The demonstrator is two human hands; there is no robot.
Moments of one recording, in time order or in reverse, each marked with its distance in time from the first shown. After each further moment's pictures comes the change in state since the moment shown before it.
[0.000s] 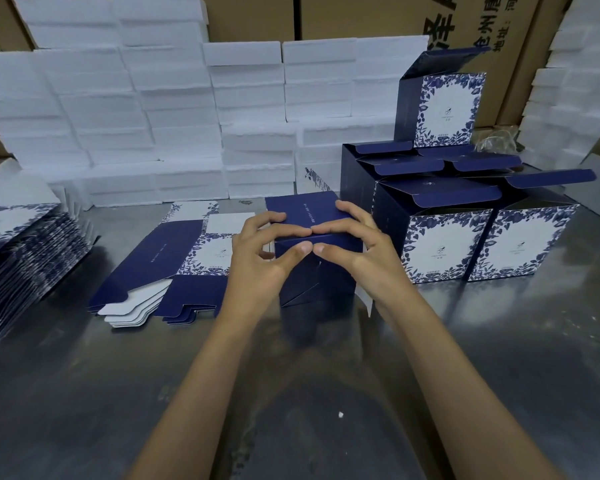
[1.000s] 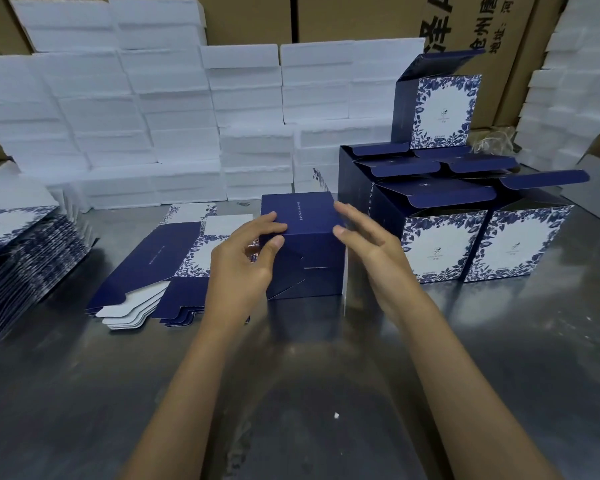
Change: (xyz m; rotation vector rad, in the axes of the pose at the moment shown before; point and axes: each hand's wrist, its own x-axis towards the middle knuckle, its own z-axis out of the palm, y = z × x) left_hand 0.001 -0.010 -0.010 0.080 0.074 0.070; right_hand 0.008 0.011 -0.013 0.201 0.013 0.103
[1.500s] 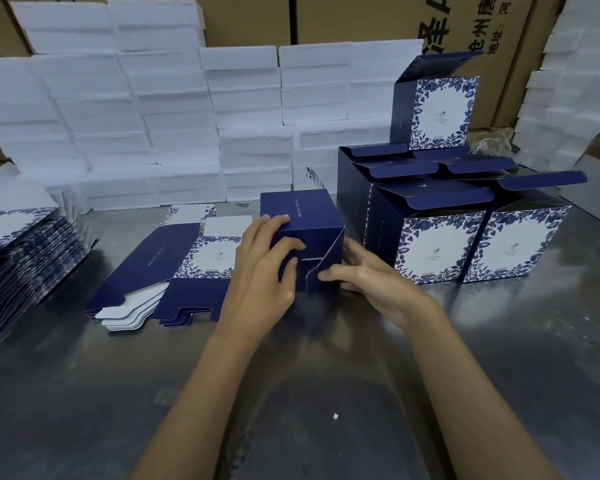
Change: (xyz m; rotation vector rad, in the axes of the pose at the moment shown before) left_hand -0.005 -0.016 0.016 0.477 -0.130 0.335; right_hand 0.001 0.015 -0.013 -0.134 -0.275 0.267
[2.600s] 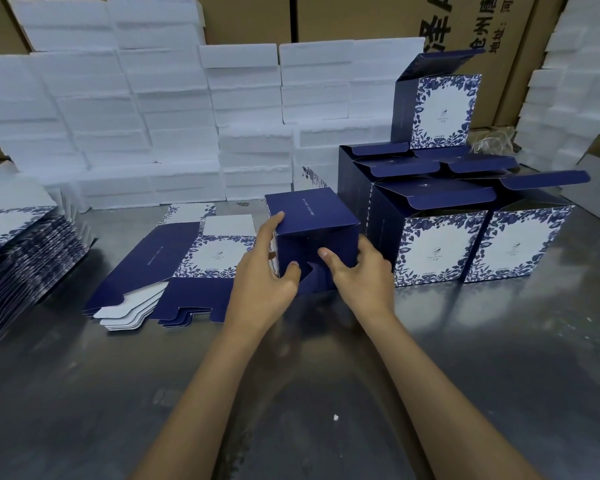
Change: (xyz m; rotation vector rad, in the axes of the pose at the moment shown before) left_hand -0.002 0.001 0.010 -0.450 -0.032 -0.437; right_hand 0.013 0.014 0.031 -0.475 0.686 -0.100
